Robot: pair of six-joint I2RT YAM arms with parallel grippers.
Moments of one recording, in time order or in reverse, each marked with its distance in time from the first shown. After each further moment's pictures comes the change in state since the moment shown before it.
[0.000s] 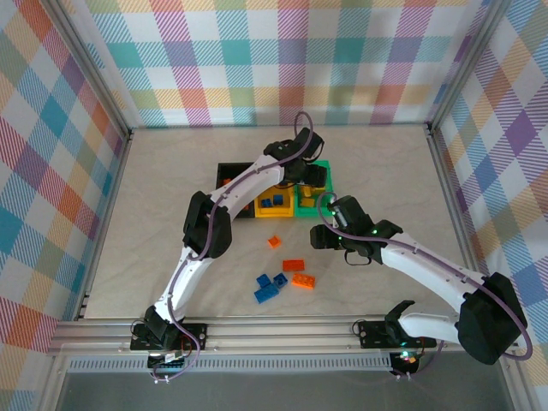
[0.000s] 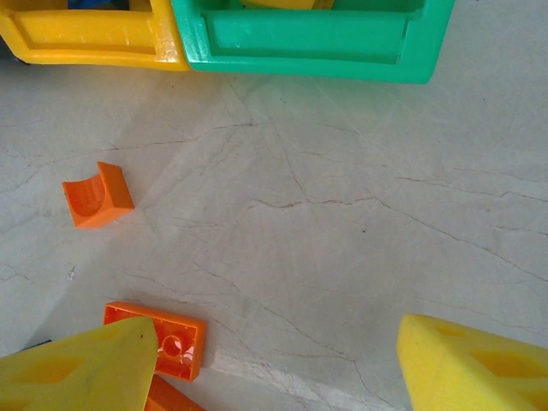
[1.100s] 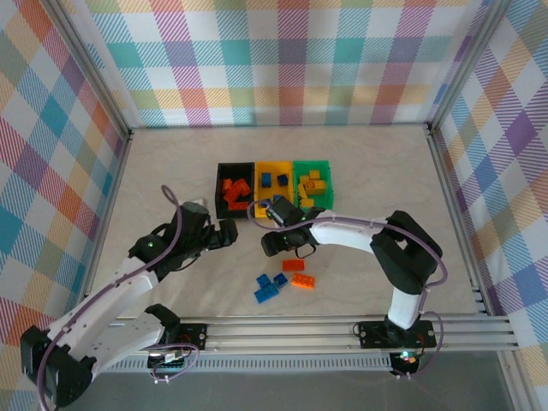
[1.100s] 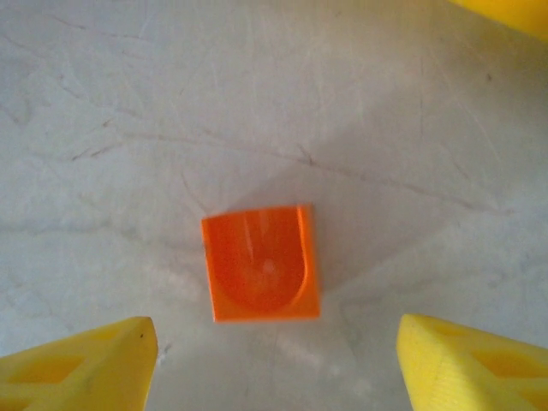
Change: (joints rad) left arm 0.166 -1.508 -1.572 0.236 -0.114 -0.235; right arm 0.228 0.637 0.377 0.079 -0.027 -0.085
